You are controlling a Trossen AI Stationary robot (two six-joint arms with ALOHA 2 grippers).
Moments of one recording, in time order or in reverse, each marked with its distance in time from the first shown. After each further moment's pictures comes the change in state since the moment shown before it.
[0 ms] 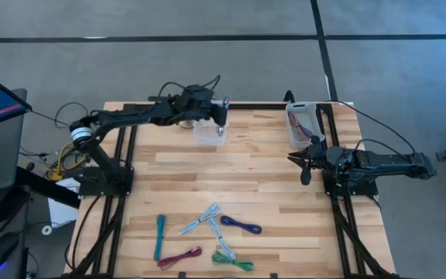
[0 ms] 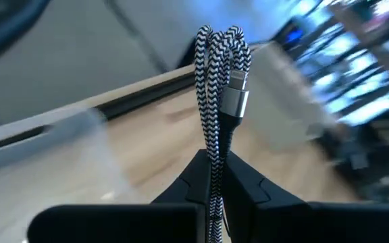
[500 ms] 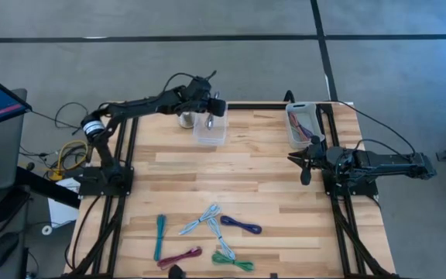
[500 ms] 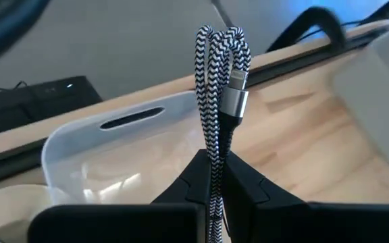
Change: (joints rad) left arm 0.092 0.131 0.133 -0.249 -0.100 -0.002; right arm 0.000 0.000 0.000 -0.001 0.000 -0.001
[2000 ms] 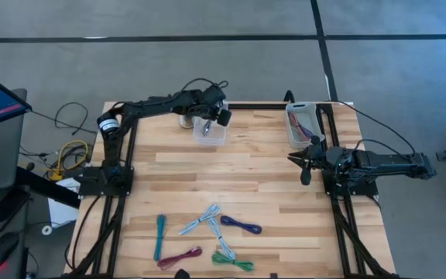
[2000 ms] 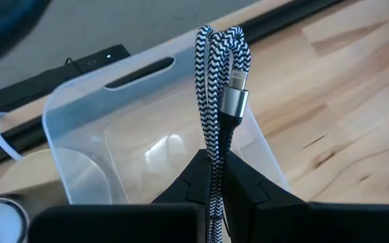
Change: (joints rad) left arm -0.076 0.151 0.200 -0.308 -0.138 0.035; right arm 0.000 0.000 0.000 -0.007 0.001 -0.017
